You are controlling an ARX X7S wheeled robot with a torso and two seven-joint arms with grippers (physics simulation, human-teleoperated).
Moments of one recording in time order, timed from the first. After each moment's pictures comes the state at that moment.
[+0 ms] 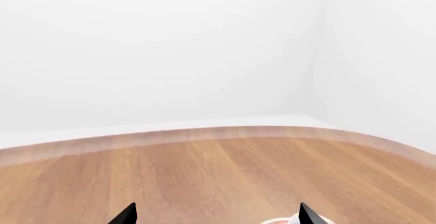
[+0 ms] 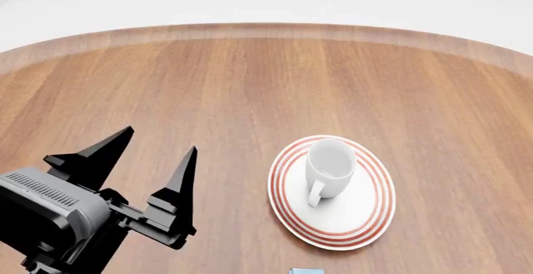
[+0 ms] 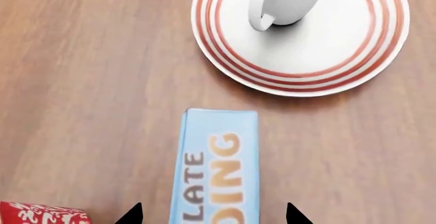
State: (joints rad) left arm -0.13 -0.94 0.26 0.84 -0.99 -0.19 -0.44; right arm 0.06 0.59 -0.96 -0.92 1.11 0.51 1.42
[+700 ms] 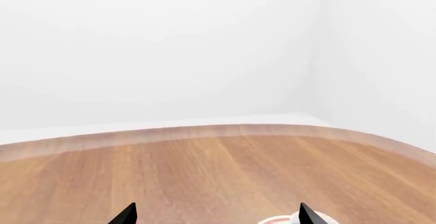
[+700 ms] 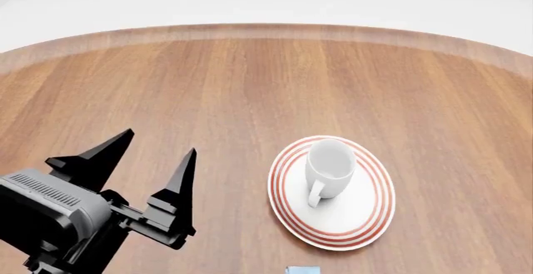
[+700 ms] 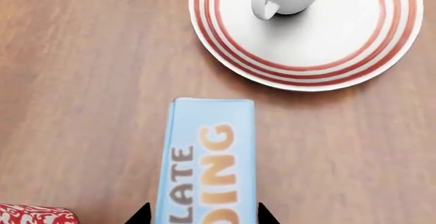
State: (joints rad) left arm -0.12 -0.94 0.26 0.82 -0.98 -0.18 -0.43; right arm 0.07 0.58 -0.95 -0.83 1.11 0.51 1.37
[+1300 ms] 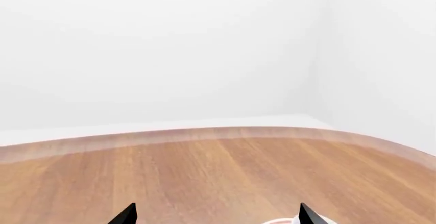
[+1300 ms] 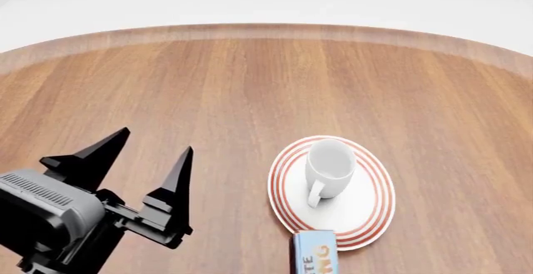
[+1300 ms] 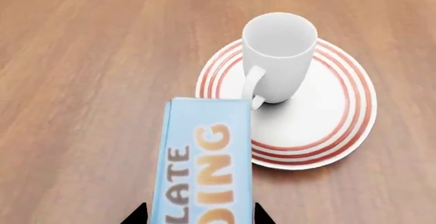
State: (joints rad) left arm -0.11 -0.95 0.24 0.83 -1.00 -0.17 -0.43; right arm 0.40 0.76 -1.36 -1.01 0.99 0.23 1.55
